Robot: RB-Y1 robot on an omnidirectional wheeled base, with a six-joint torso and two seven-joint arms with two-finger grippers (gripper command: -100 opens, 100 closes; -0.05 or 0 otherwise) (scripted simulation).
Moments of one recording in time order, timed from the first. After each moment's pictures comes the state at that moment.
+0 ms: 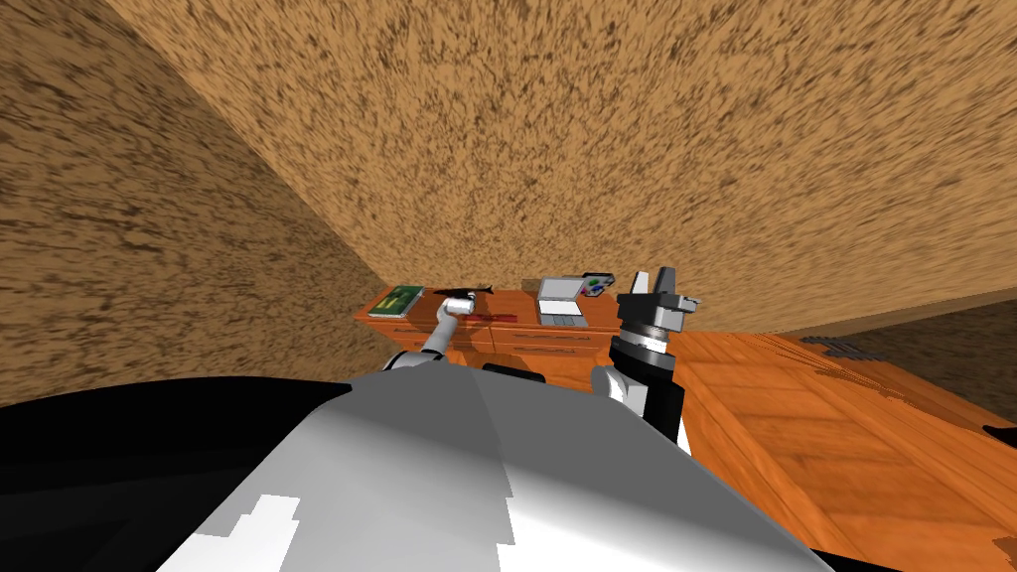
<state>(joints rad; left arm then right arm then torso) -0.32 0.16 0.16 -1.15 0.02 0.72 0.06 0.50 0.00 0.02 -2.39 -0.10 -0.37 -0.06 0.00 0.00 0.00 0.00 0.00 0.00</state>
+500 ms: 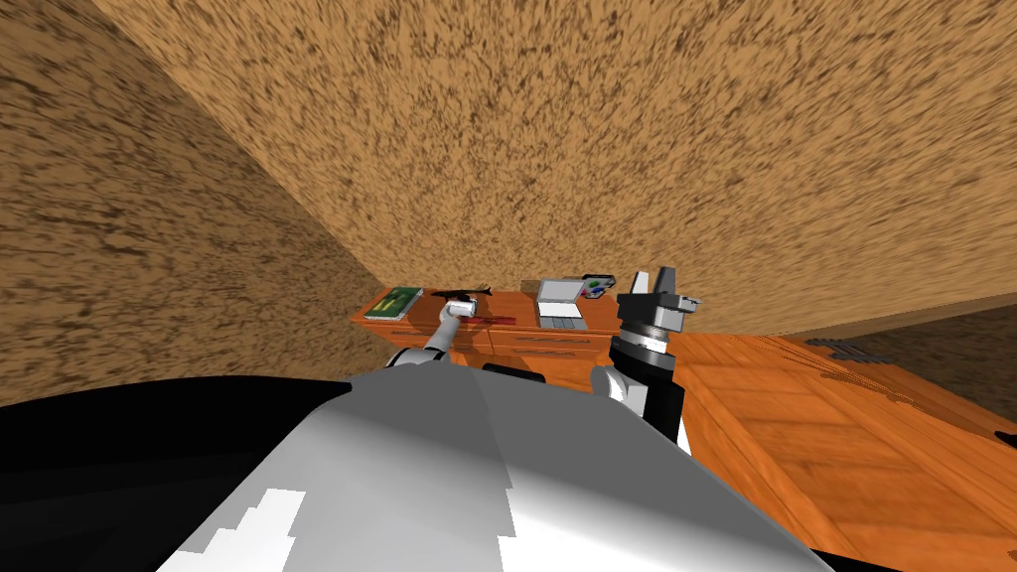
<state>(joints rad) -0.36 0.15 0.17 -1.03 0.02 0.76 0.04 0.50 0.00 0.02 -2.39 -0.10 -0.37 -0.06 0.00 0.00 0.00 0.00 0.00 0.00</state>
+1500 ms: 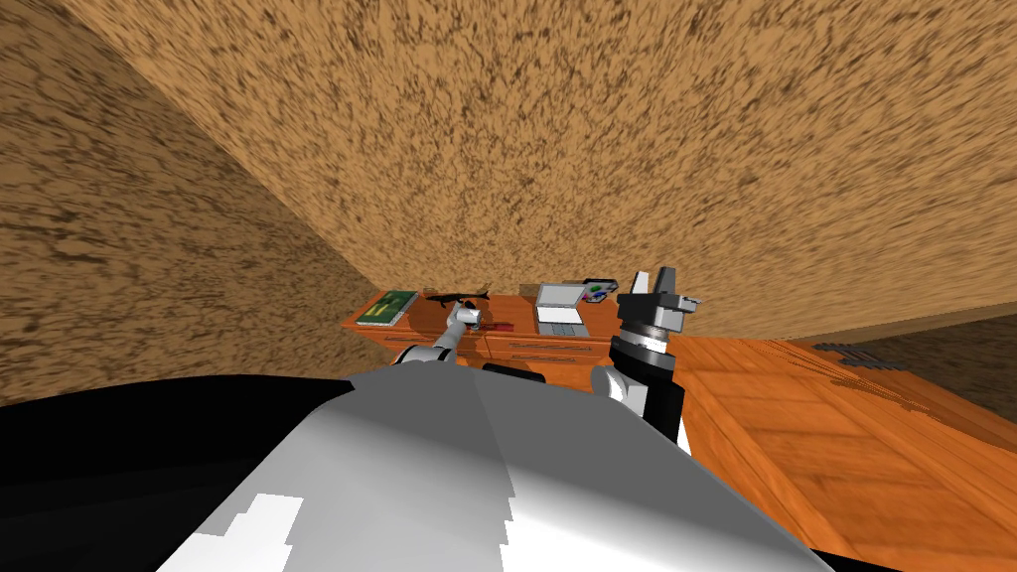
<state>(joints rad) -0.40 0.10 0.19 -0.81 -0.01 0.83 0.00 0.50 0.00 0.02 -2.39 -0.10 -0.37 -0.06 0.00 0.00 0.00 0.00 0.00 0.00</state>
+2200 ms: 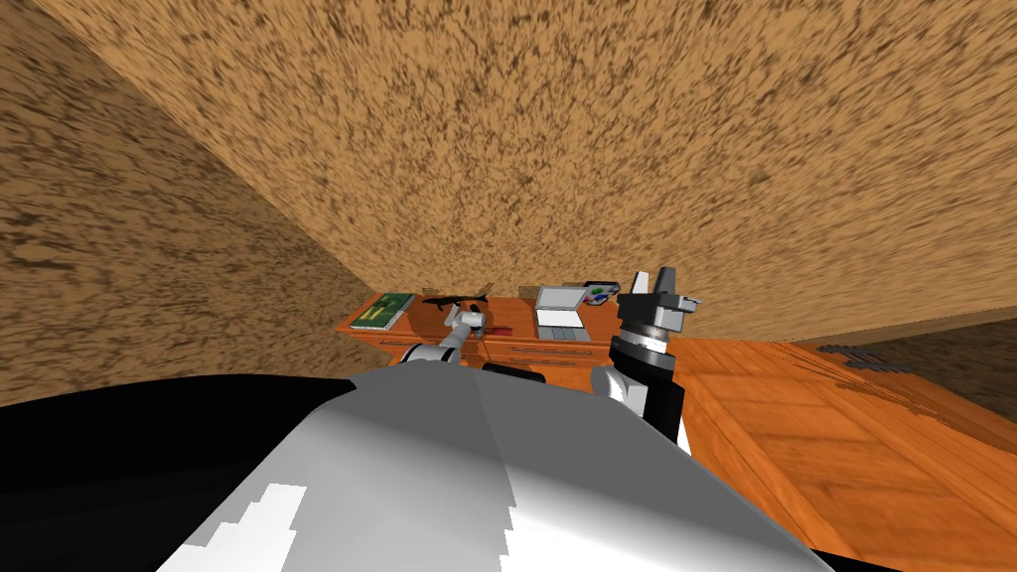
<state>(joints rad) -0.43 0.05 0.19 -0.71 -0.02 0.86 -0.02 0.50 0.00 0.02 -2.39 -0.10 -0.37 -0.06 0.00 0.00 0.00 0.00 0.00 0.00</state>
